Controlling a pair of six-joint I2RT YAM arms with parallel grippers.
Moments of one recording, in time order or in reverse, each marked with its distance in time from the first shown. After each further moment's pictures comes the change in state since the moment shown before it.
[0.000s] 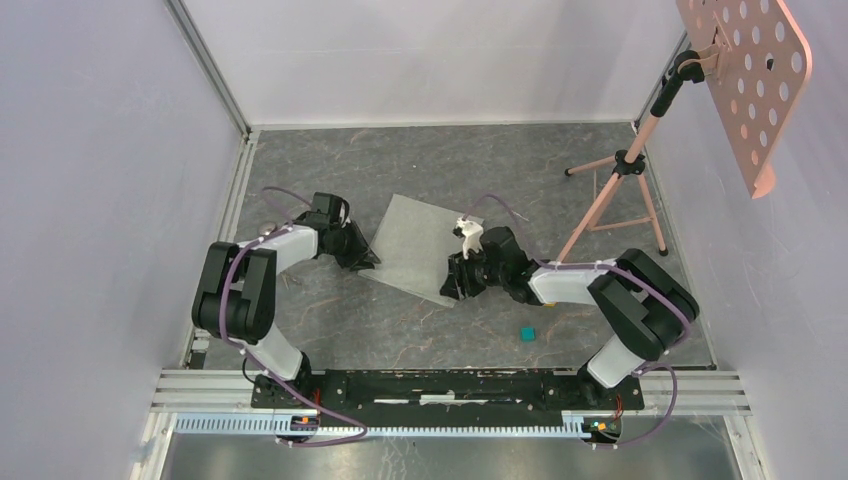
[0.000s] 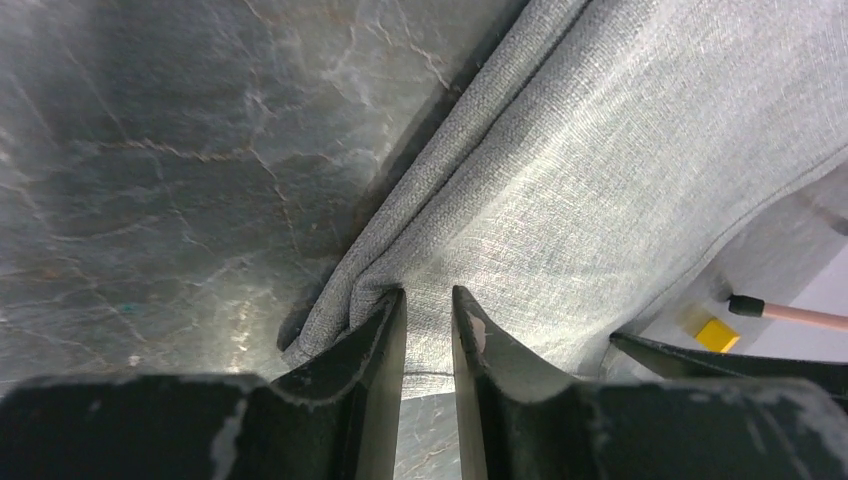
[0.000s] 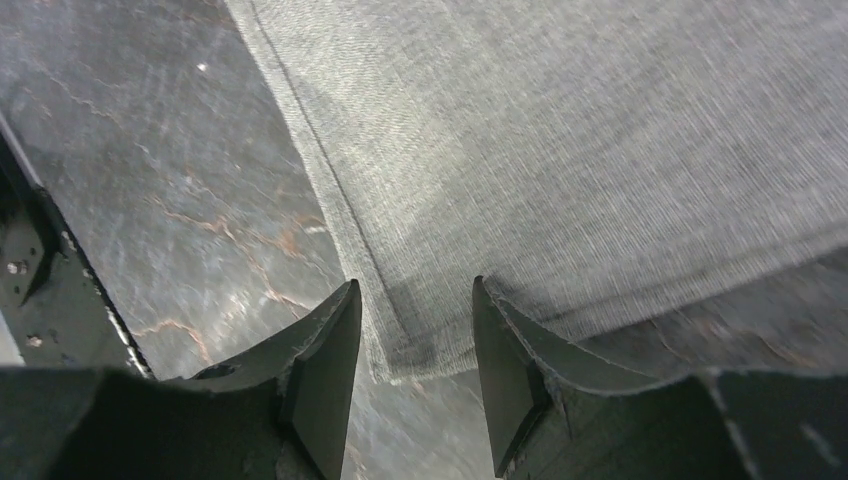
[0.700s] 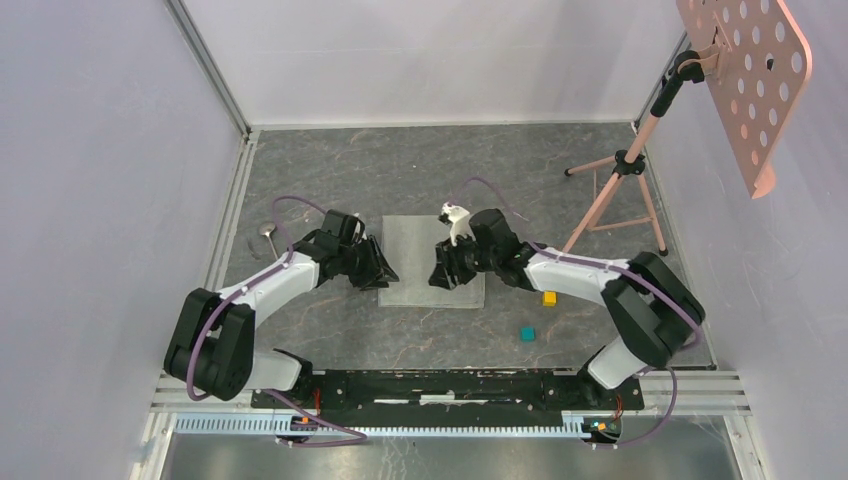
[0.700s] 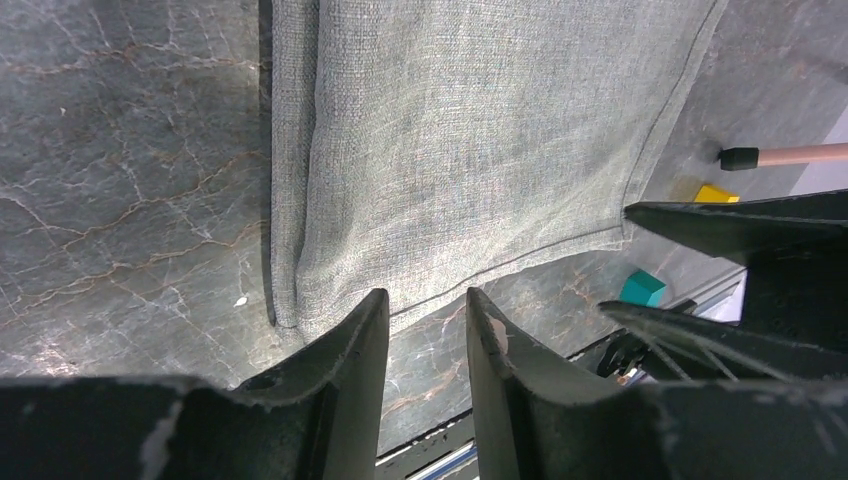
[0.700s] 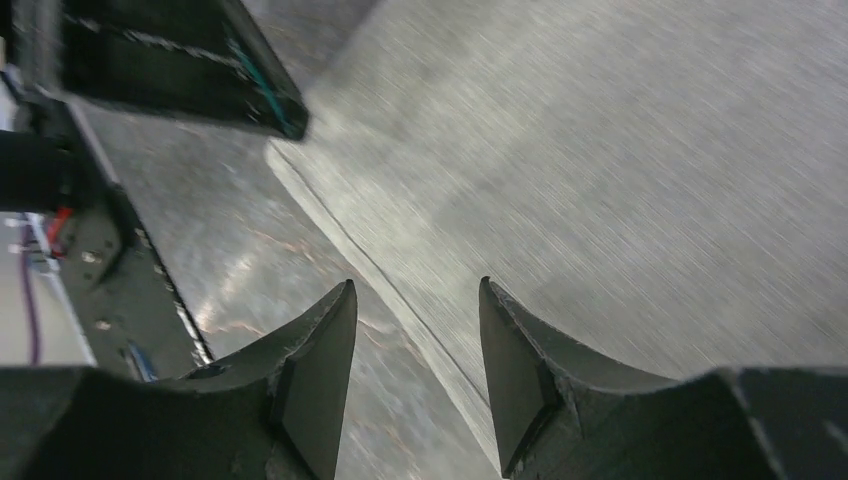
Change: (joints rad) left arm -0.195 -0.306 -0.159 -0.015 0.036 -0.064; right arm 0.003 -0.104 0.137 -0.248 -0.029 -0.099
